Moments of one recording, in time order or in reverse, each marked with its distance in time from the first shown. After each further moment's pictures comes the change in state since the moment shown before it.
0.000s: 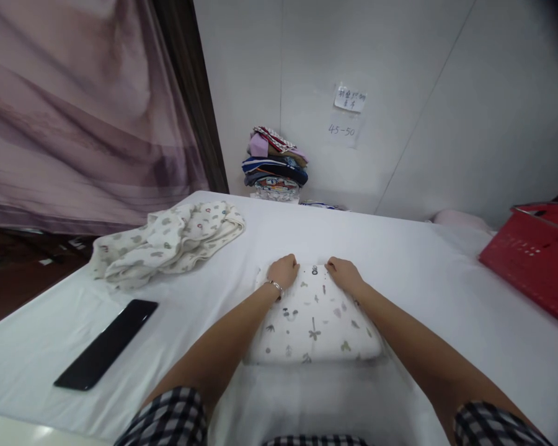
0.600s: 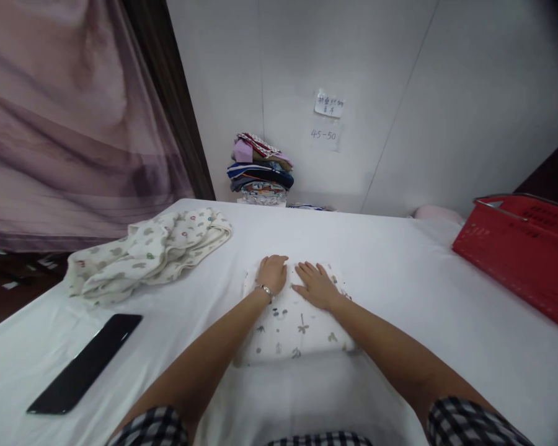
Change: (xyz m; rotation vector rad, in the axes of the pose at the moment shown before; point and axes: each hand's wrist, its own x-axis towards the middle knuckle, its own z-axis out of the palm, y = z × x) left_hand -0.021 0.013 -0.010 0.067 0.086 0.198; right_hand -0.035 -0.025 0.034 -0.094 -0.025 -0.329
